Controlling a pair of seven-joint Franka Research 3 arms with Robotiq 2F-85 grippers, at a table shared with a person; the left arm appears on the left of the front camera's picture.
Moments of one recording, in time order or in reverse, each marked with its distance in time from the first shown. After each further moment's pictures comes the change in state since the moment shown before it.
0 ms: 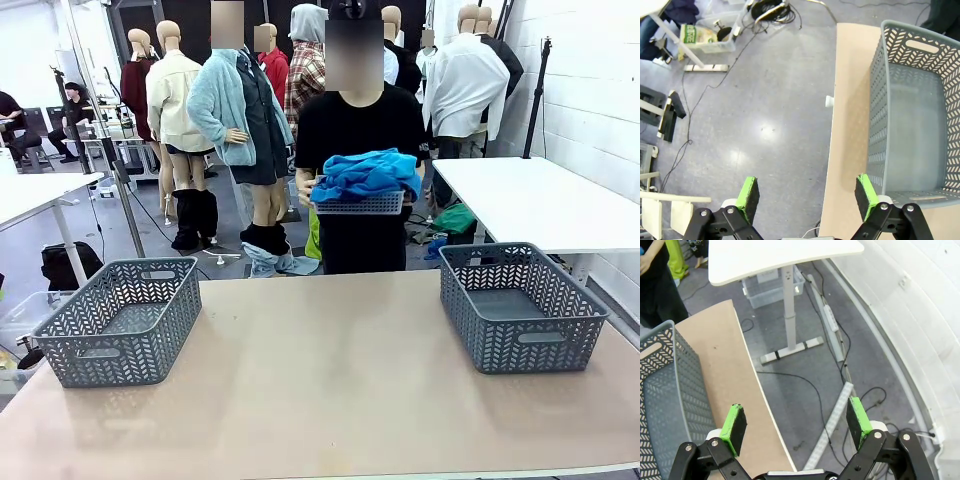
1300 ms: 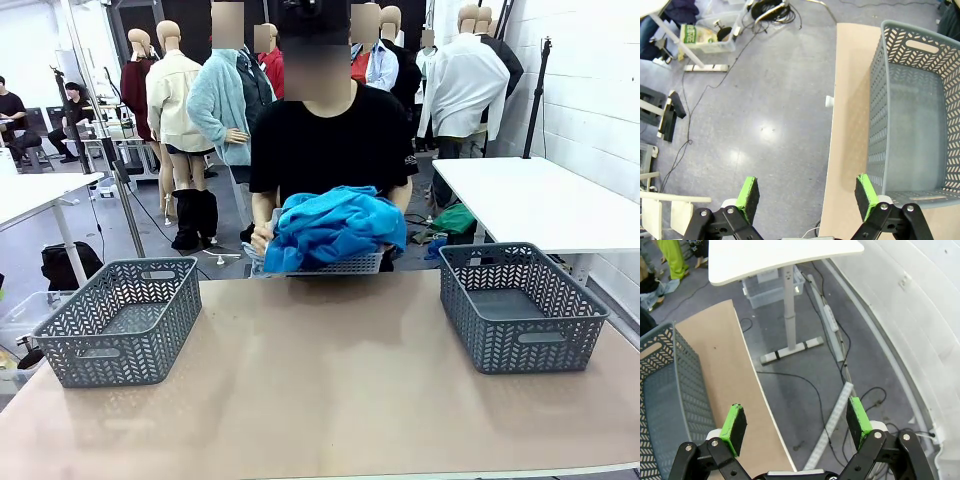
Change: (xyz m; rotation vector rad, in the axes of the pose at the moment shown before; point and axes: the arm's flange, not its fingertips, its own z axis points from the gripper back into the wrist) left arm 0.000 0.000 0.000 0.000 0.000 0.000; right arm 0.000 0.000 0.000 0.000 0.000 0.000
